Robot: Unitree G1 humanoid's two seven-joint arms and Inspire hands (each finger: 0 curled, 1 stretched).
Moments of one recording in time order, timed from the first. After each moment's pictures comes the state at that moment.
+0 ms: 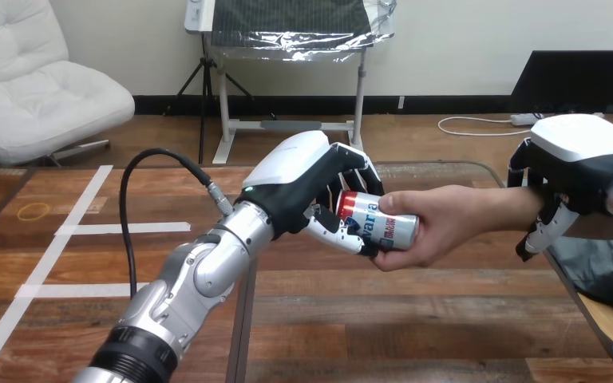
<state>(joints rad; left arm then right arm) -0.61 0.21 -0.35 0.66 0.56 -0.41 -0.06 -0.47 -0.85 0.23 0.24 -0.71 -0.02 0.44</state>
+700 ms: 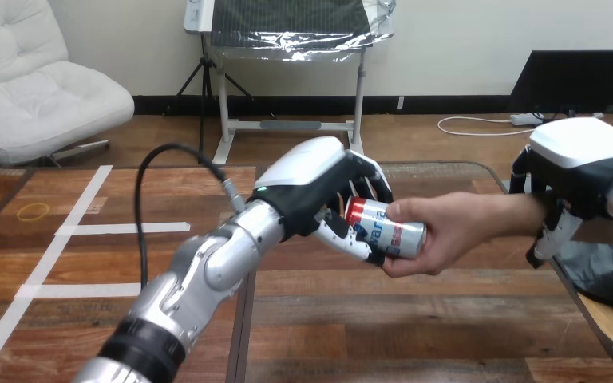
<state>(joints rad) -0.64 0.20 -0.37 0.66 0.59 -0.37 -0.15 -0.47 -0.86 0.24 0.24 -0.79 -0.04 0.46</state>
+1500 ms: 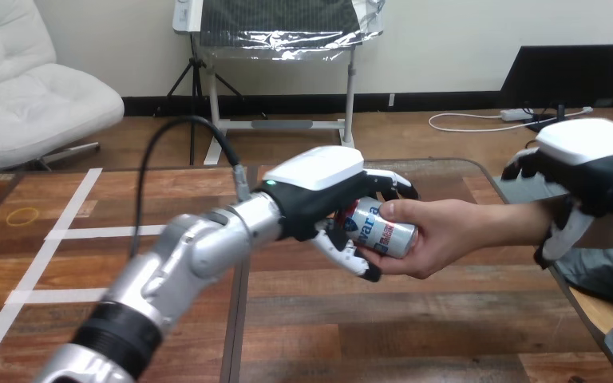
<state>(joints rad) -0.67 0.31 -0.41 0.57 0.61 -0.44 -0.30 -0.45 -0.89 0.19 0.13 -0.76 0.02 0.60</state>
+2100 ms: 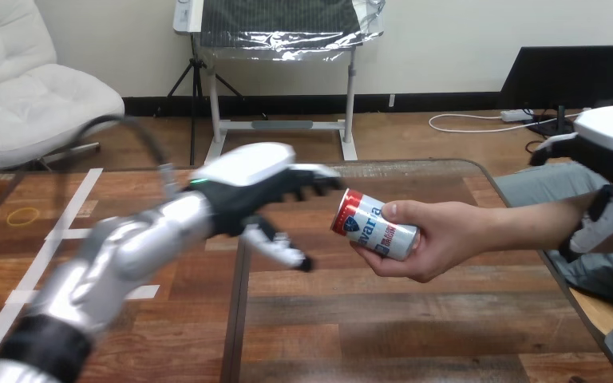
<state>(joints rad) -0.60 0.49 -0.35 0.54 0.56 -0.44 -0.31 -0.37 -0.97 0.07 0.00 -0.67 0.08 0.67</state>
